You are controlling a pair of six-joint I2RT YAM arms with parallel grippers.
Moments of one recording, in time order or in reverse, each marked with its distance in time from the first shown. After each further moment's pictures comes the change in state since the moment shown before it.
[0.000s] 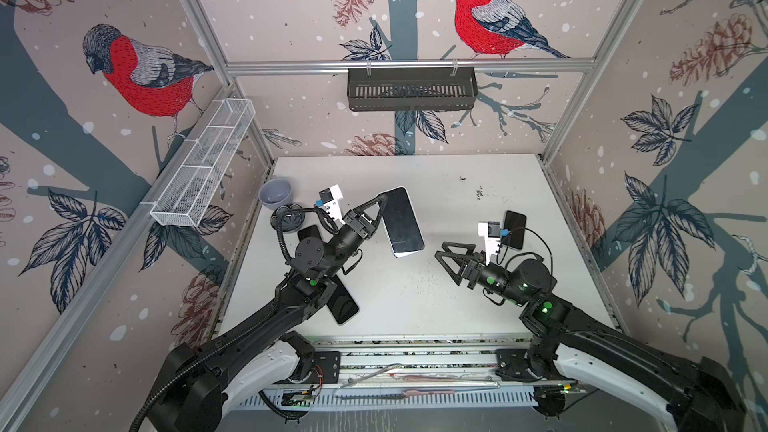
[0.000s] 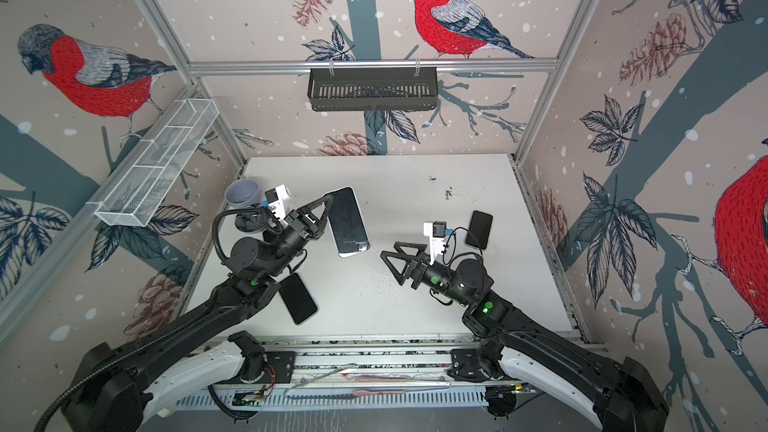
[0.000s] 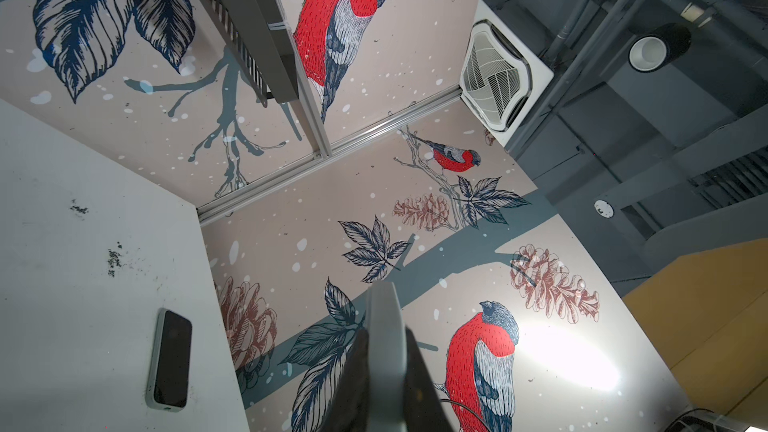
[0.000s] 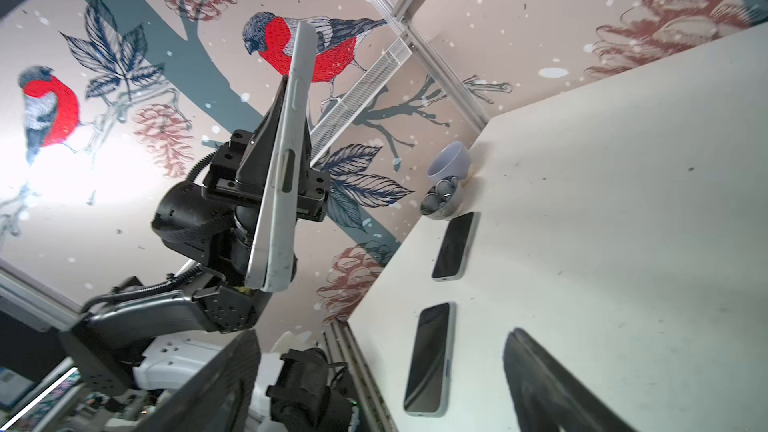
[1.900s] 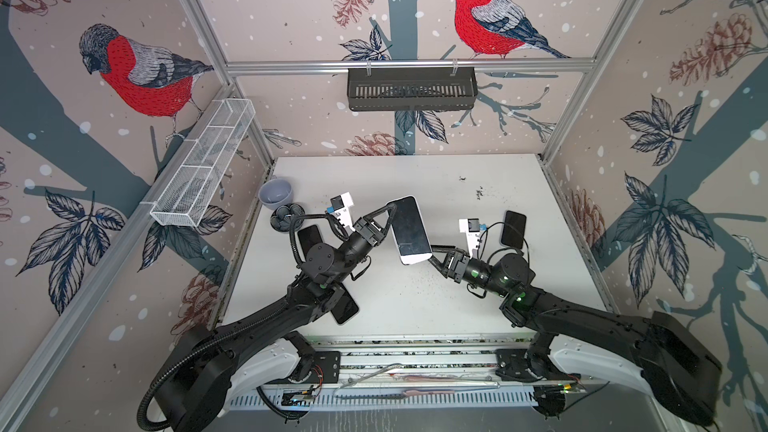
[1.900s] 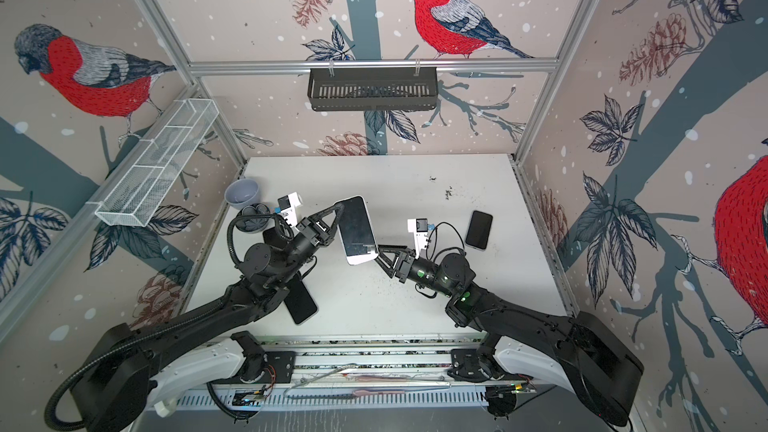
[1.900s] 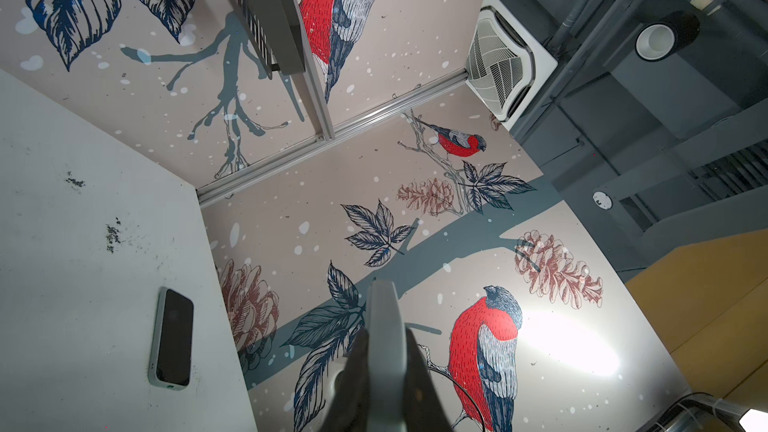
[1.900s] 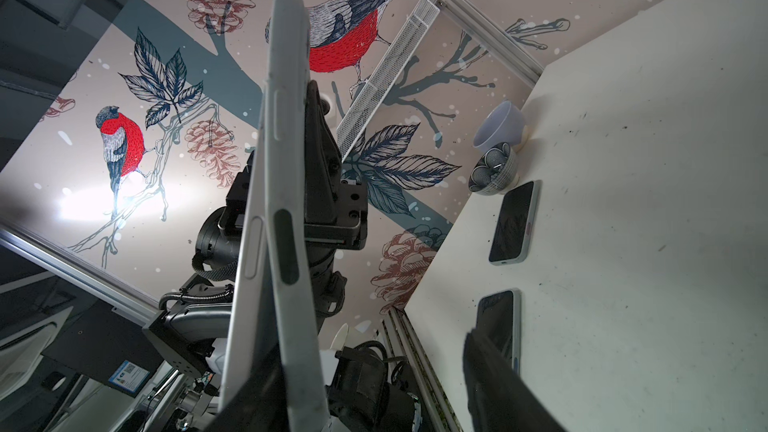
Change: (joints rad) left arm -0.072 0.086 -0.061 0.117 -0.033 0.013; right arm -0.002 0.300 0.003 0.342 -0.103 0.192
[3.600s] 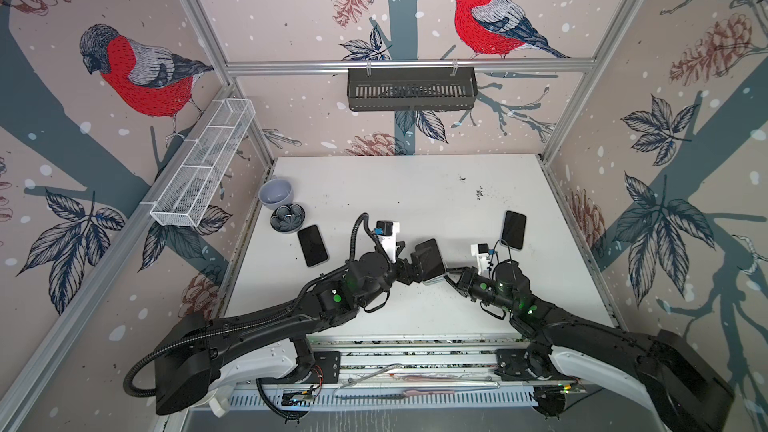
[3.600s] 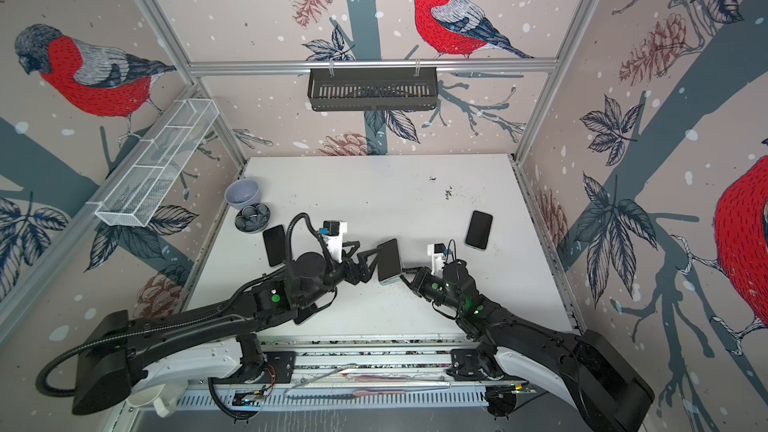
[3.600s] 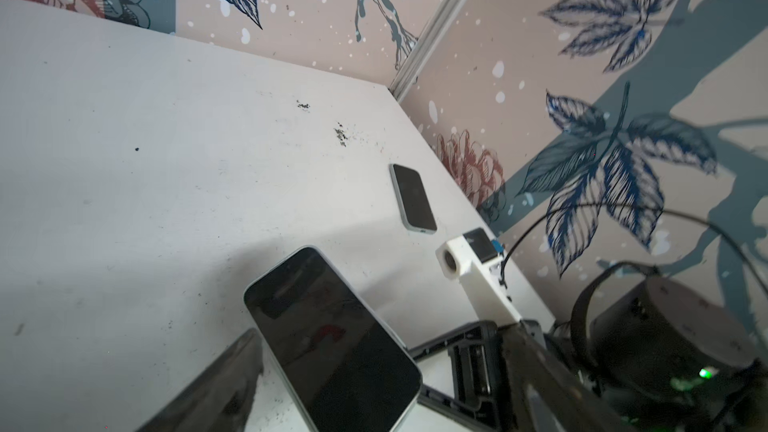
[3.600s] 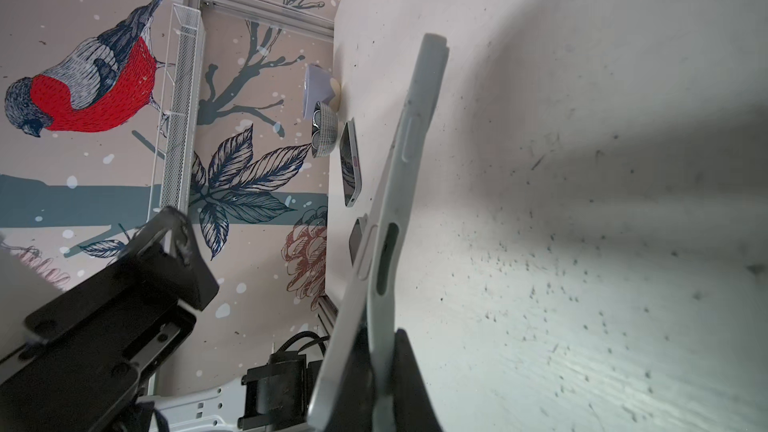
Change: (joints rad) left arm -0.415 0.020 0.156 -0.800 -0.433 0.706; right arm -0.123 -0.114 -0.207 -0.367 0.072 0.214
